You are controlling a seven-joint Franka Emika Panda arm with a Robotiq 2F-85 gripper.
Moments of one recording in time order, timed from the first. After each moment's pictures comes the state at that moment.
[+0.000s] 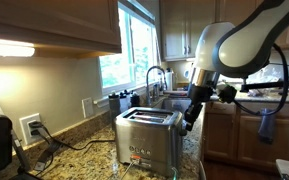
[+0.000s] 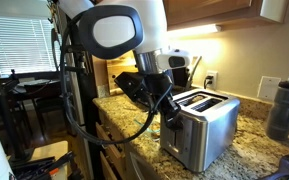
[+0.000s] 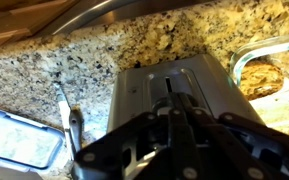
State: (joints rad) arm -0.07 -0.32 -0.13 -2.76 0.01 2.73 -0.11
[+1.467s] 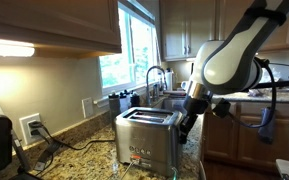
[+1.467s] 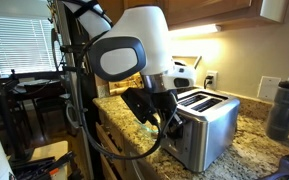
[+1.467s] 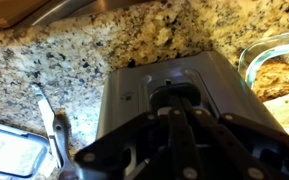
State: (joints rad) arm 0.00 -0.16 -0.17 -2.75 0.21 2.91 -0.28
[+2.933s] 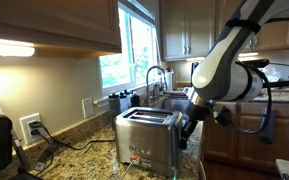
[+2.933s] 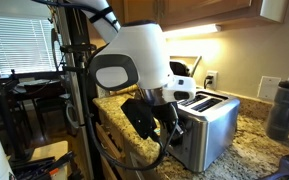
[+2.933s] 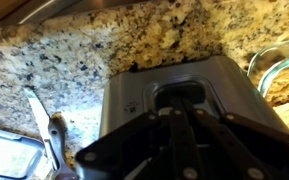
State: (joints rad) arm 0.06 -0.08 -0.18 -2.75 0.58 3.02 -0.62
